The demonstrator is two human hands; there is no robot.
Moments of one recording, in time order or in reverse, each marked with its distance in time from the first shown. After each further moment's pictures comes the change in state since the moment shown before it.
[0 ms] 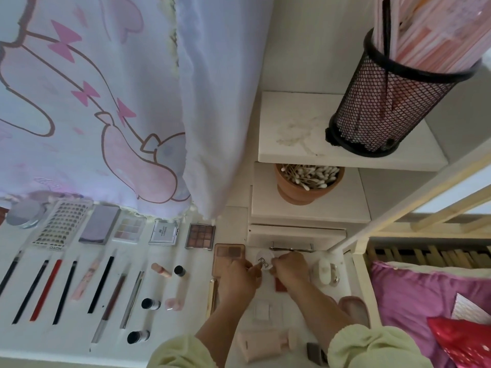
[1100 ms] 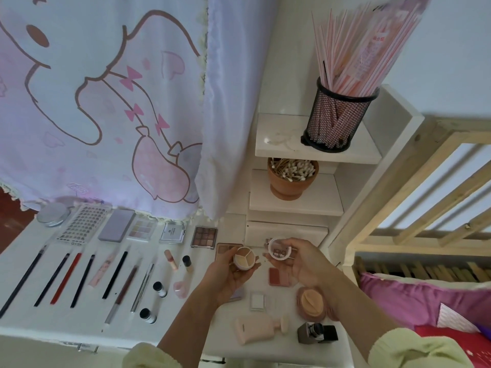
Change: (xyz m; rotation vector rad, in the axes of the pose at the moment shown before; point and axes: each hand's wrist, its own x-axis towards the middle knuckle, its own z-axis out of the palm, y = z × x) left_hand -0.060 -0.002 -0.052 -1.425 -0.363 -0.247; right_hand -0.091 -0.012 -0.076 0.907 -0.490 -0.007
